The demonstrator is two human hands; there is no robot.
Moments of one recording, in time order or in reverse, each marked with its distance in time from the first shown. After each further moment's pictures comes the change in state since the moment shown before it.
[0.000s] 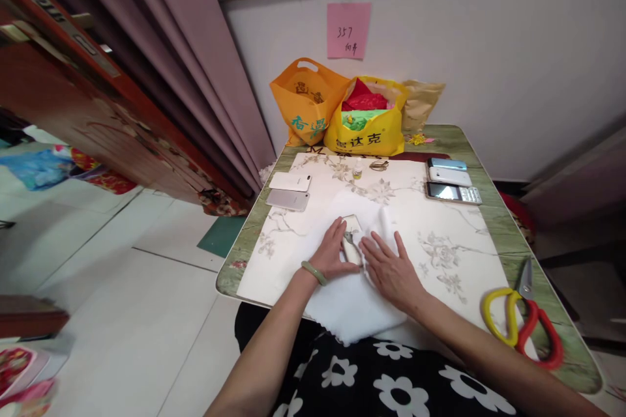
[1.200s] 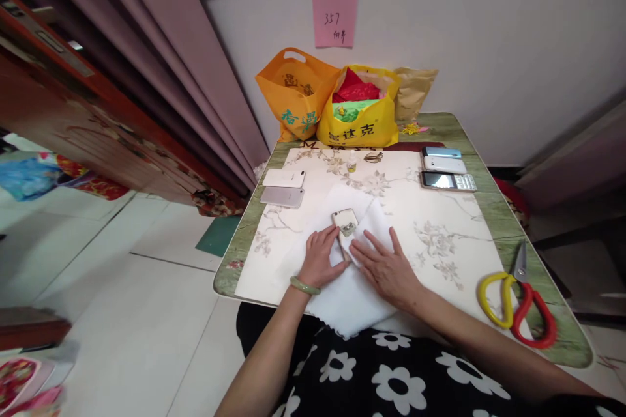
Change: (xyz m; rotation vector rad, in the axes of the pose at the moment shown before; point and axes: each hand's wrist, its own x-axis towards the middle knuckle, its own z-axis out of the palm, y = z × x) left_hand -0.028 0.008 0.002 0.337 0.109 -0.015; right_hand -0.005 -0.010 -0.008 0.012 0.046 -0.043
